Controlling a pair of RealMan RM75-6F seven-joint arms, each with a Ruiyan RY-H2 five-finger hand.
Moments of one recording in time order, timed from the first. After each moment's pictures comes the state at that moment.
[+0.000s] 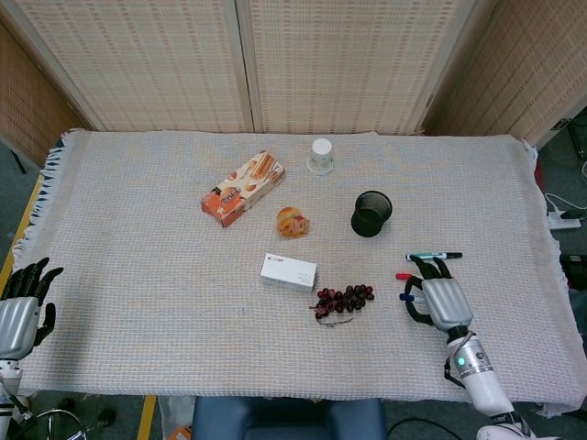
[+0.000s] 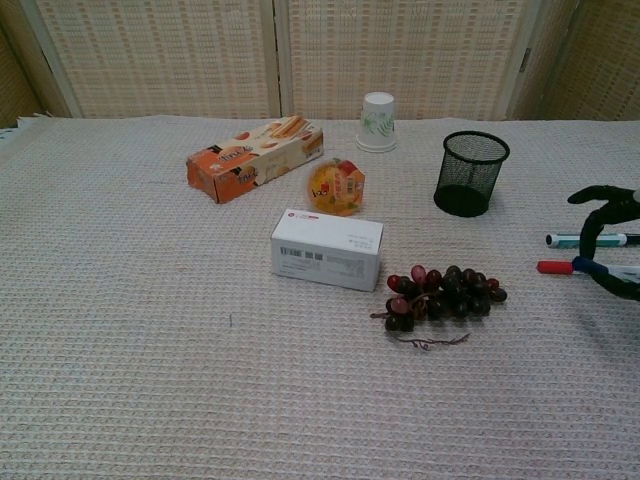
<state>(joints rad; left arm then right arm) -0.15 -1.19 -0.08 -1.45 1.40 1.39 -0.03 0.34 -1.39 0.10 -1.60 -1.25 1.13 -0.24</state>
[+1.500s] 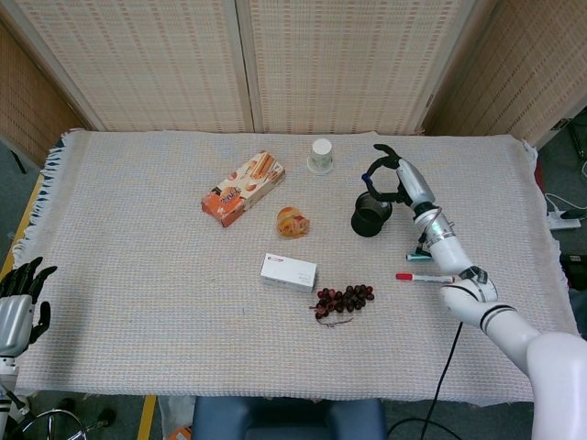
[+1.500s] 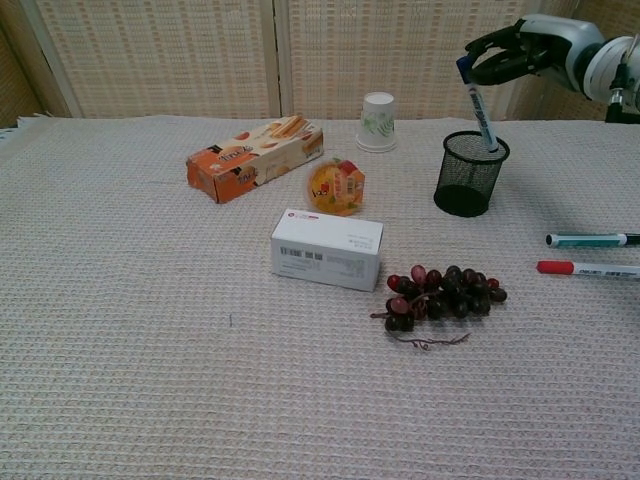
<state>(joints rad) -0.15 -1.20 -0.10 -1.41 1.36 1.36 -0.06 0.89 -1.61 0.33 -0.71 -1.37 0.68 0.98</state>
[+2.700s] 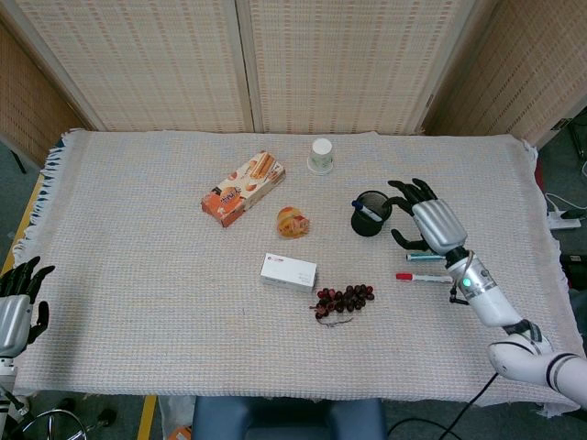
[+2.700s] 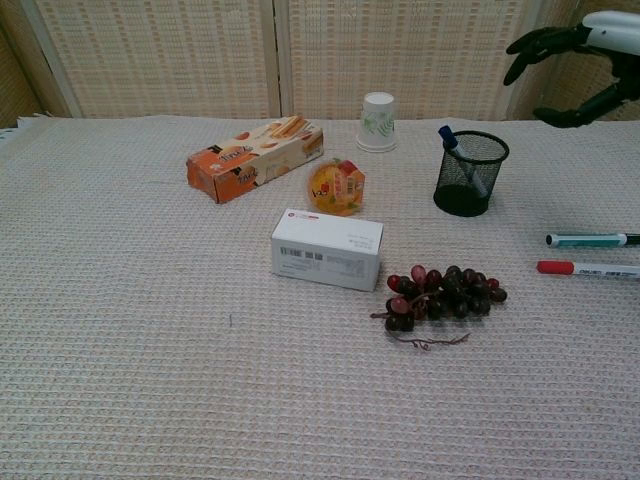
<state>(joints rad) -0.15 -1.20 -0.10 -1.42 1.36 1.37 -0.05 0.64 -1.29 0.15 -1.29 -1.42 1.05 0.28</state>
